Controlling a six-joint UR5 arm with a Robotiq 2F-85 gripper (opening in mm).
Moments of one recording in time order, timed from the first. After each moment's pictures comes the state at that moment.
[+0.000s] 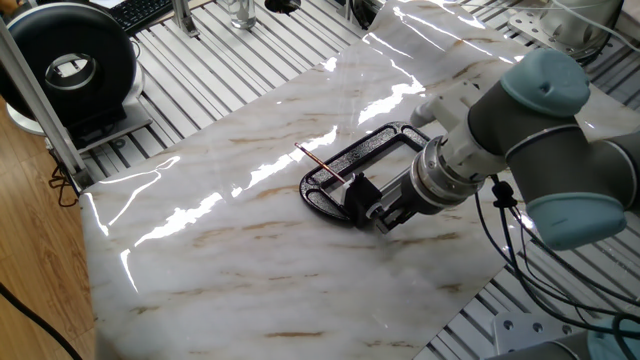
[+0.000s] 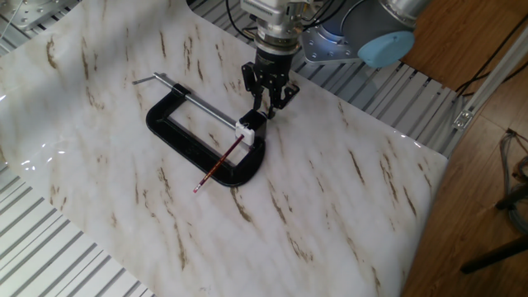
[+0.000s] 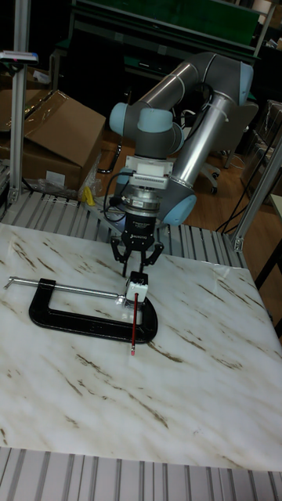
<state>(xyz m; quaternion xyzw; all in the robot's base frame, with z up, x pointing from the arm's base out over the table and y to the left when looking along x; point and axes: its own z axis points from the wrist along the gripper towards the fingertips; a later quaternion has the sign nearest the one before) 0.367 0.027 0.032 0.00 0.99 0.05 0.16</state>
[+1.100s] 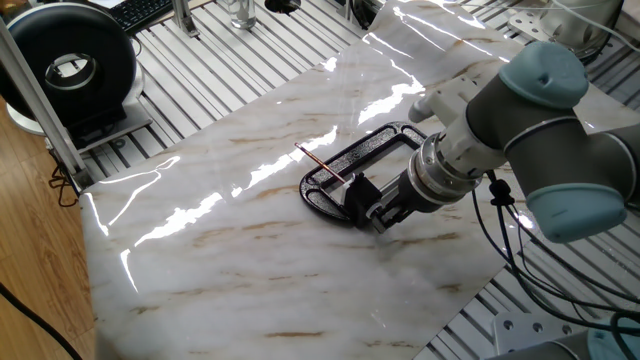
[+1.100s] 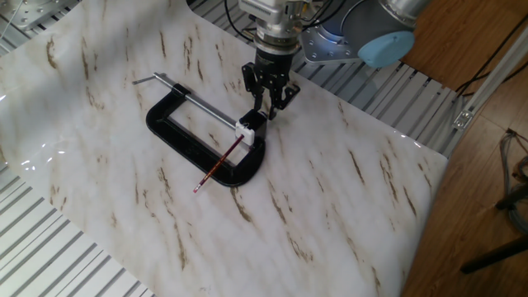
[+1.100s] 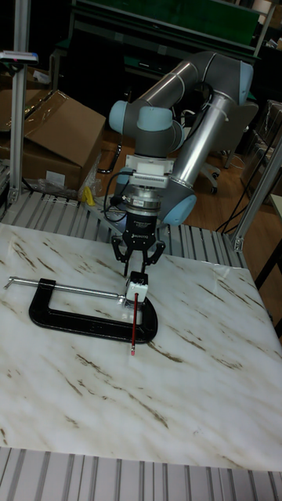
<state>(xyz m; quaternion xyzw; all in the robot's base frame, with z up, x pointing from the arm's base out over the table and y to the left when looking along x) 0.367 0.030 0.036 0.00 0.99 0.05 0.15</state>
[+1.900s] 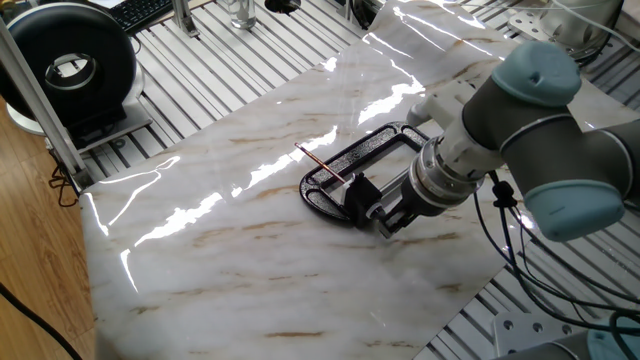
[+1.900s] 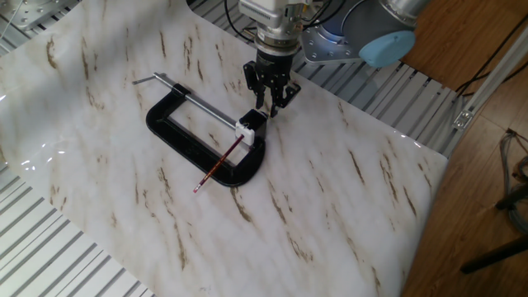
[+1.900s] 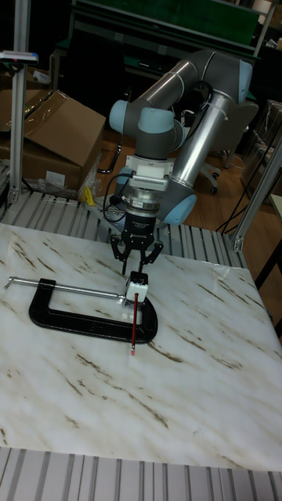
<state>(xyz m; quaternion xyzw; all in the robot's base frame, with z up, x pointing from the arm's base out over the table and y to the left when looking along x) 0.357 0.025 0.026 0.01 0.99 0.04 0.13</state>
